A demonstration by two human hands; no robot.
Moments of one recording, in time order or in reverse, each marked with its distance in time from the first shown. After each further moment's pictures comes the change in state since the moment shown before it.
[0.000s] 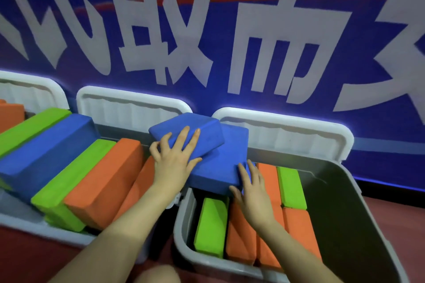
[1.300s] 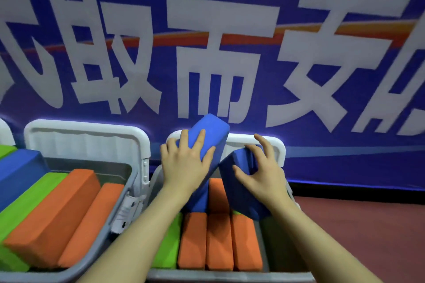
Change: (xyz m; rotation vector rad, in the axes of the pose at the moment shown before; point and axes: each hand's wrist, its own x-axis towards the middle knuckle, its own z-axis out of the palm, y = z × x) left_hand 0.082 0.141 -0.101 -0.190 -0.031 -0.057; right_hand -0.012 0.021 -0.211 0.051 0.325 0.056
